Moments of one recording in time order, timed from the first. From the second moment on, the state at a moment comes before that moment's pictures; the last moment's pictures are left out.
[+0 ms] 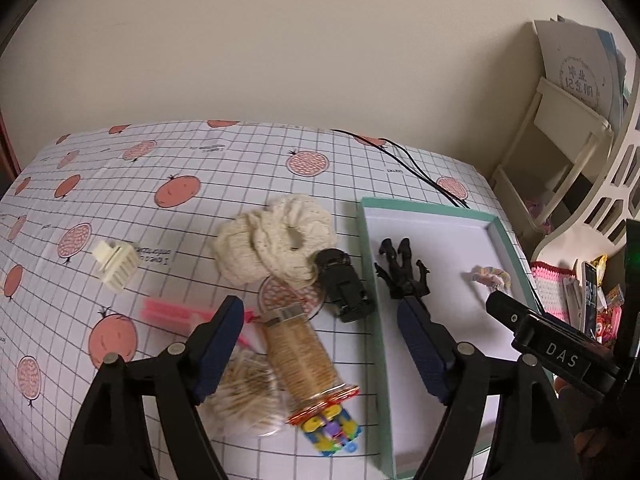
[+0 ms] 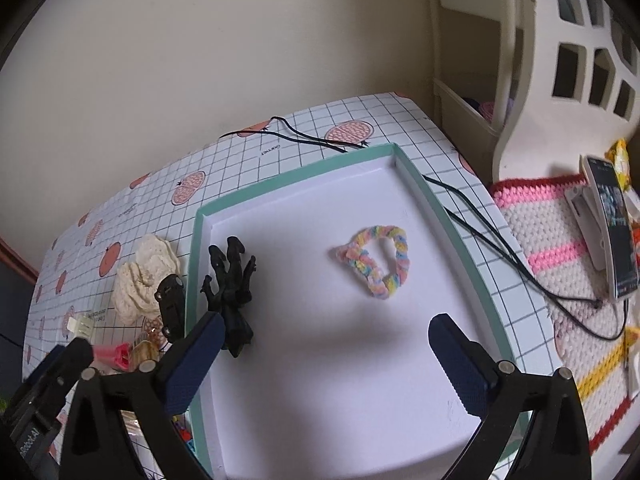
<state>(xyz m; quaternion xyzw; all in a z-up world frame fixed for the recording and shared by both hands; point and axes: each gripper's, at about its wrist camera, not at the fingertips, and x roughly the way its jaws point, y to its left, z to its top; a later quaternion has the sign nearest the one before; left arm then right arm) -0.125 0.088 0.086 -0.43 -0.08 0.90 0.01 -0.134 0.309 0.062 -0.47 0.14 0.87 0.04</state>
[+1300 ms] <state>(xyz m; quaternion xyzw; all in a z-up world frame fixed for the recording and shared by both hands) -0.099 -0.018 0.062 -0.46 -0.13 0.88 -0.04 -0.130 0.207 0.074 -0.49 0.04 0.87 -0.02</state>
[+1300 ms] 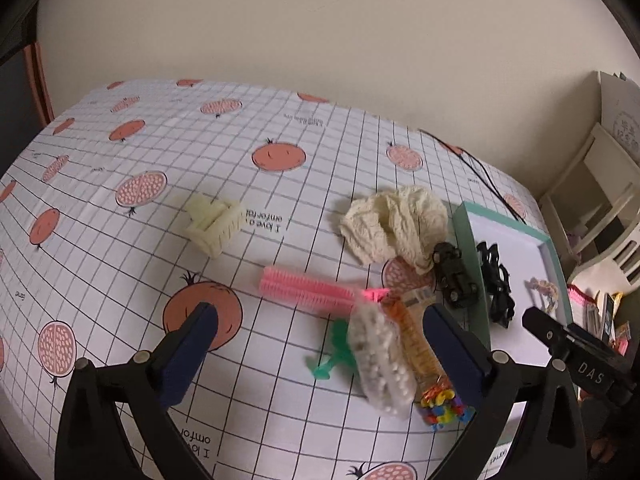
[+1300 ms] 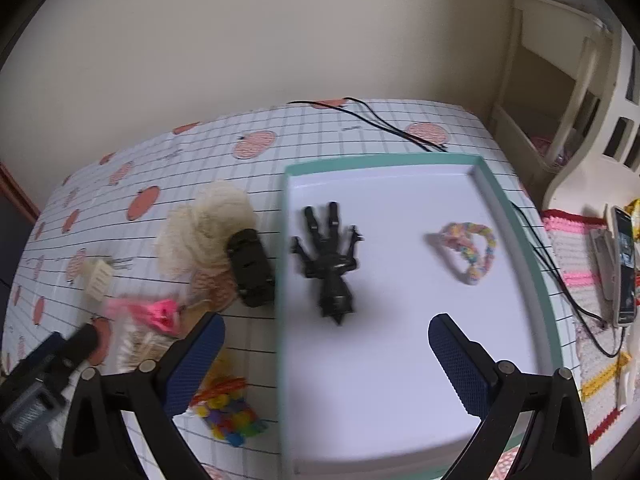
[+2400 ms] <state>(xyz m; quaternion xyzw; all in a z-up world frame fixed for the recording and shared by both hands) -0.113 0.010 0.026 -0.53 -0.16 0.83 -0.01 -0.120 0.199 0.057 -0.55 0.00 0.84 -0.05</state>
